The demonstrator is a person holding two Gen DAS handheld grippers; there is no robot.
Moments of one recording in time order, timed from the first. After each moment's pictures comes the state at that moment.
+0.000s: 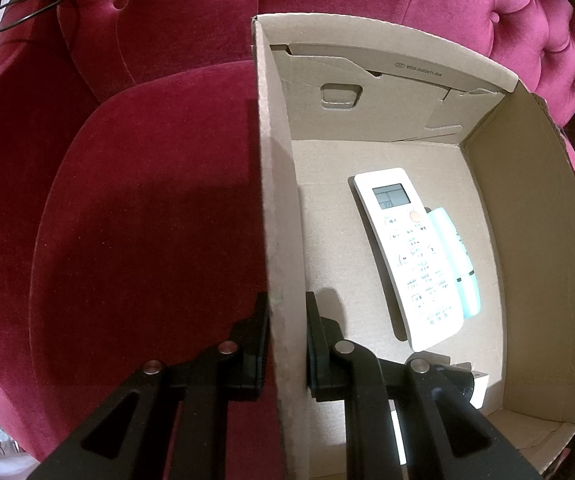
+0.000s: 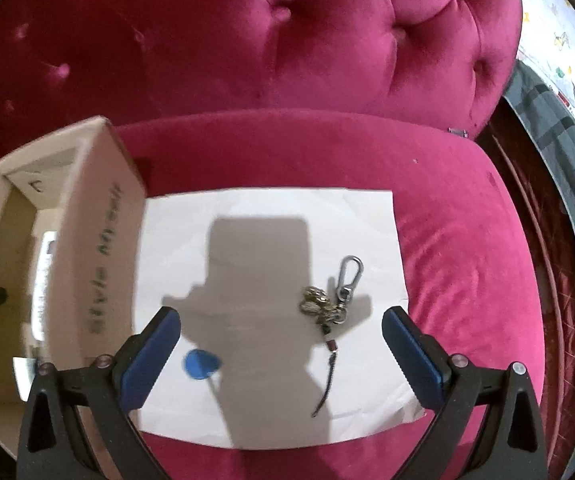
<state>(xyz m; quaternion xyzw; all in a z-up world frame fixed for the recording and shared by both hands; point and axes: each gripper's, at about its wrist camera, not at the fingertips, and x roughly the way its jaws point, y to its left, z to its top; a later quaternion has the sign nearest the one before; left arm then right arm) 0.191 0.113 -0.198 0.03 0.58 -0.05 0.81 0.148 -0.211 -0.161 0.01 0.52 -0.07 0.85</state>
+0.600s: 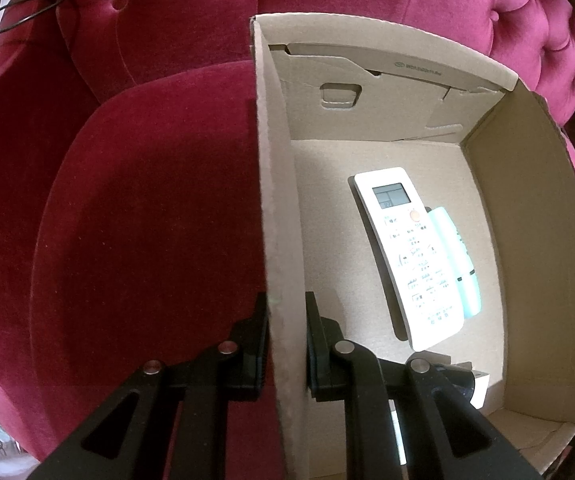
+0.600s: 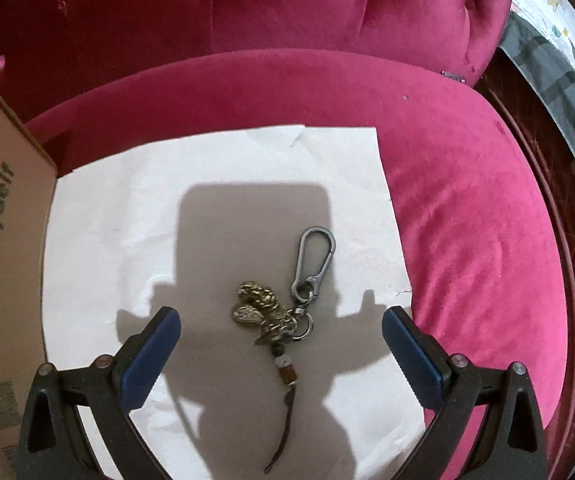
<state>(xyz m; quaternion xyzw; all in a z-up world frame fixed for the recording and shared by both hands) 0.191 0.110 -0.198 0.03 0.58 -0.04 0.81 0.176 -0.260 -0.239 0.03 0.56 -0.09 0.82</state>
